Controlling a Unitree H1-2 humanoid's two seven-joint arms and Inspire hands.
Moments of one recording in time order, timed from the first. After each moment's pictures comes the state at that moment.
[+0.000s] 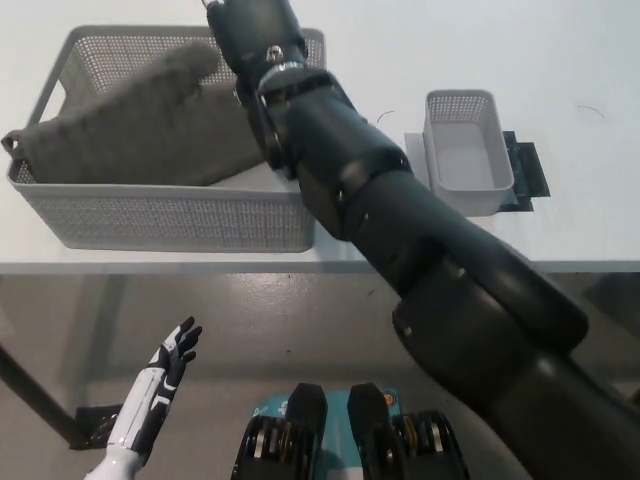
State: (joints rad) left_arm -0.05 0.17 -0.01 0.31 0.07 -0.43 -0.10; right_arm -1.53 0.20 0.50 1.41 -0.89 0.18 -0.10
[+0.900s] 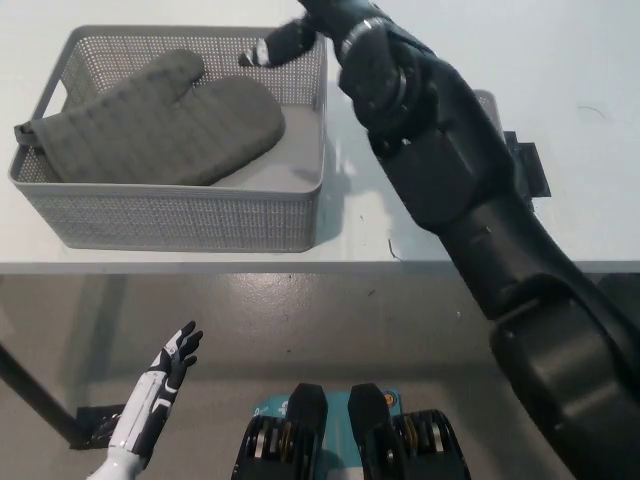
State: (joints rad) left_arm -0.05 0.17 -0.01 0.33 0.07 -0.43 -0.10; right_arm -1.19 0.03 0.18 0.67 -0.62 0.20 0.18
